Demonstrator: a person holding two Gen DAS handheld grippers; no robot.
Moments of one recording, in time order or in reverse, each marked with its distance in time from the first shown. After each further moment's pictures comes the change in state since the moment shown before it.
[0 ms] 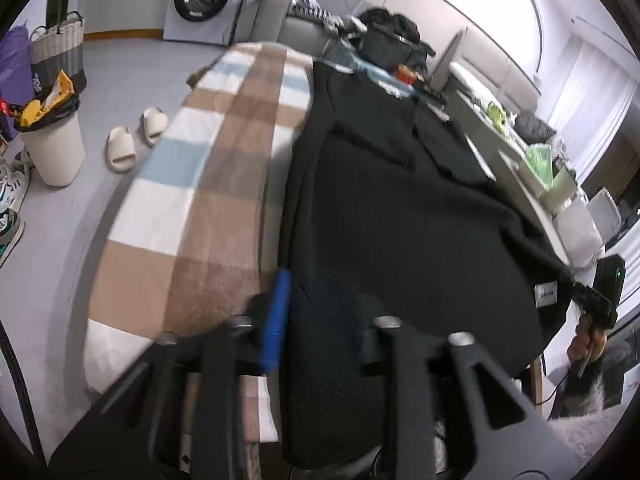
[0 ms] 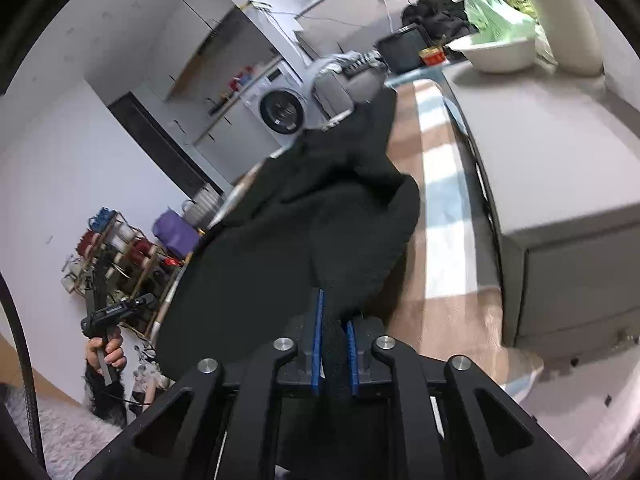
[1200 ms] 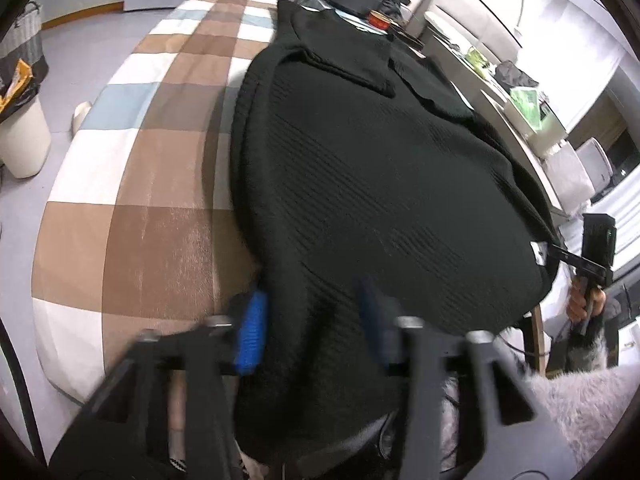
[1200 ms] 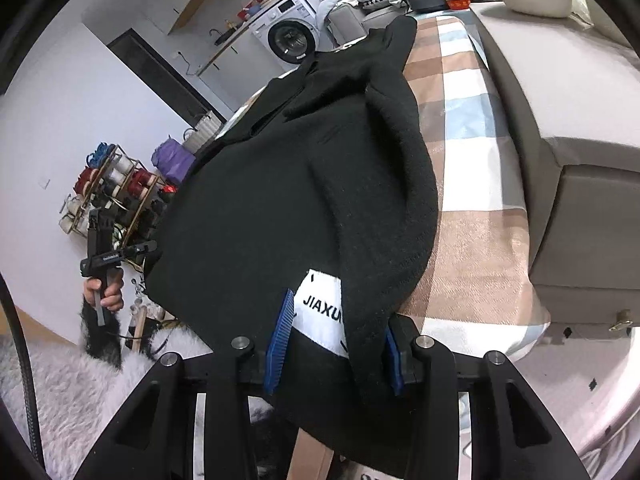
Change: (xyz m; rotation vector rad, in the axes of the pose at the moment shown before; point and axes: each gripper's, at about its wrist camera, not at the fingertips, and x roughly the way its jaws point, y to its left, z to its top) left arm 0.045 -0.012 -0.029 0.073 0.164 -0.061; right arm 0.026 0.000 -0.023 -0.072 0.257 0.017
